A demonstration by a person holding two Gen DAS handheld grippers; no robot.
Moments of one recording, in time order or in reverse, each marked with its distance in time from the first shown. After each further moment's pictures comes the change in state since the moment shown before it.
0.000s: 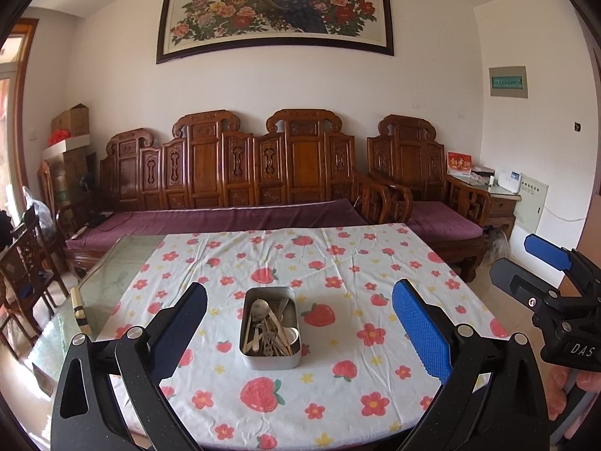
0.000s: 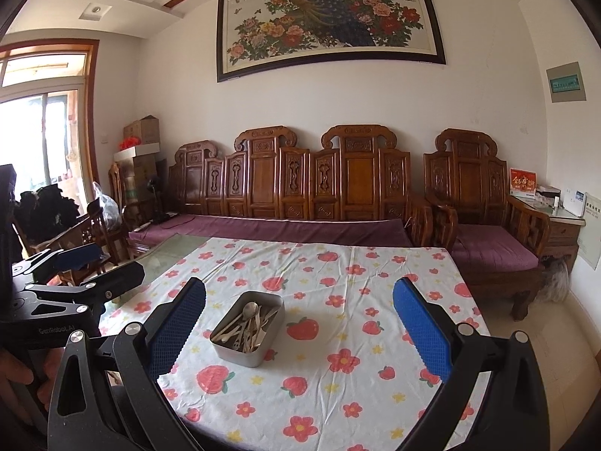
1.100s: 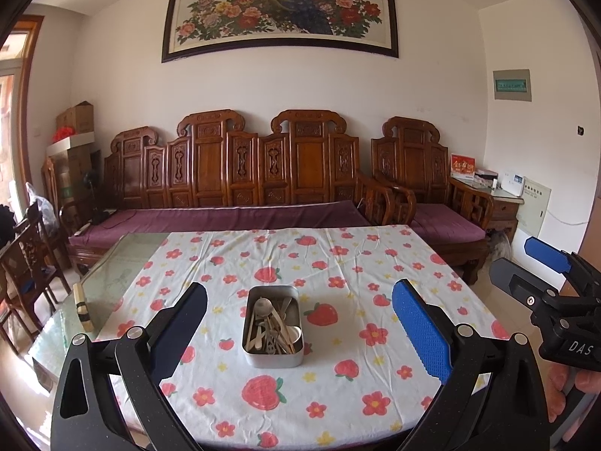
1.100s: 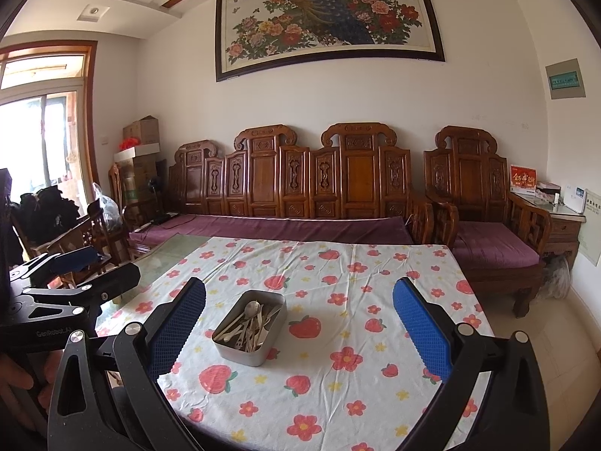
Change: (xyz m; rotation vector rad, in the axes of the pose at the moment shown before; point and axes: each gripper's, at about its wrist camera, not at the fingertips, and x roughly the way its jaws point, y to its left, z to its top) left arm -0.005 0.000 -0.004 -0.008 -0.008 0.012; right arm 0.006 0.007 -0.008 0.007 0.001 -0.004
